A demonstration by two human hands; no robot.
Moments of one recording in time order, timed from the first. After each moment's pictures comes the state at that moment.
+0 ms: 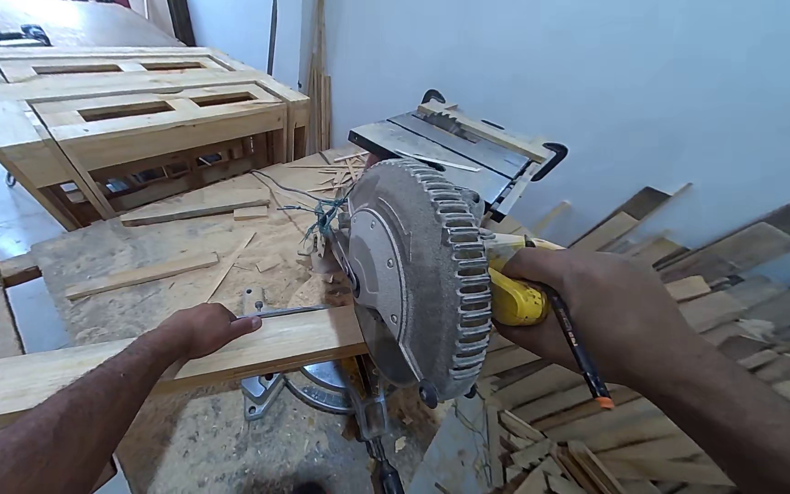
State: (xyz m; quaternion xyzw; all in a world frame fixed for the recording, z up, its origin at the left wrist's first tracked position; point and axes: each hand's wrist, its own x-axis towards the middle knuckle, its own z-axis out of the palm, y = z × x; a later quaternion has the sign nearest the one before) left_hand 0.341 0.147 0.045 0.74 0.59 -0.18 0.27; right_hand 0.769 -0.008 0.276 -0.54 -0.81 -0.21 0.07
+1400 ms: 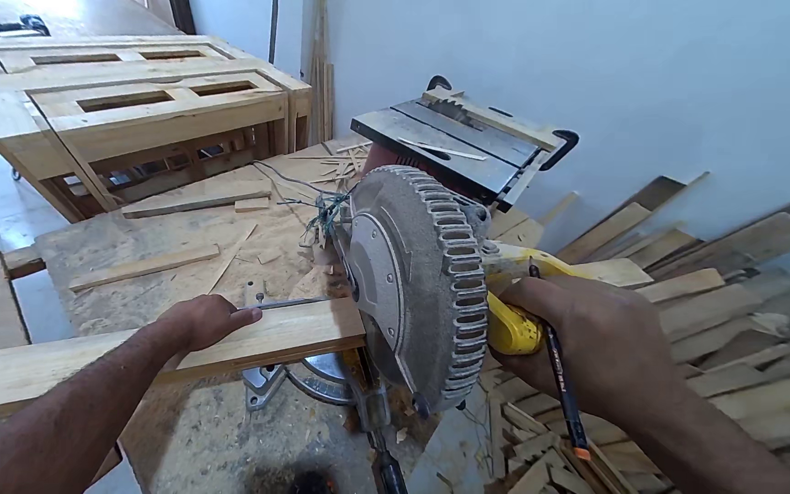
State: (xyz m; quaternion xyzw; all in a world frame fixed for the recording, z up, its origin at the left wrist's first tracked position) left_hand 0.343 0.143 0.049 0.73 0.61 -0.17 0.28; right_hand 0.770 -0.030 0.239 -0.52 -0.81 -0.24 0.13
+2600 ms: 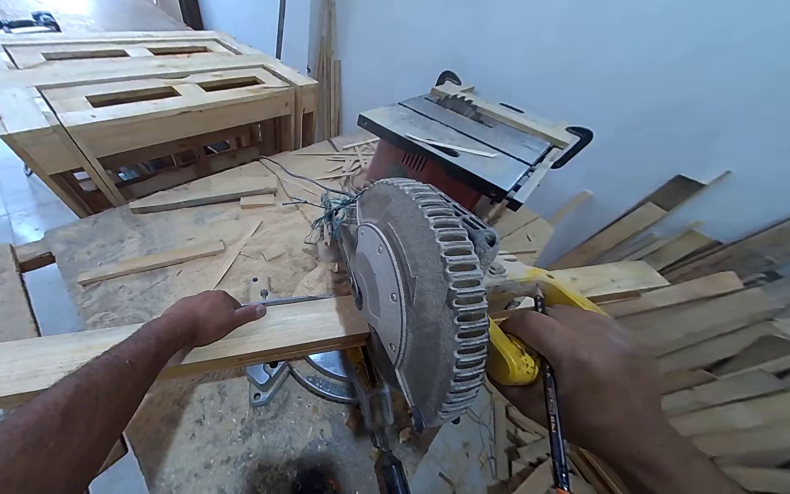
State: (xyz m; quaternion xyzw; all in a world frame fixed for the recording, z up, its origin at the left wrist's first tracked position) left_hand 0.344 0.140 0.051 0.73 0.61 -0.16 0.27; right_hand 0.776 -0.044 0.200 -0.52 -0.80 -0.25 0.17
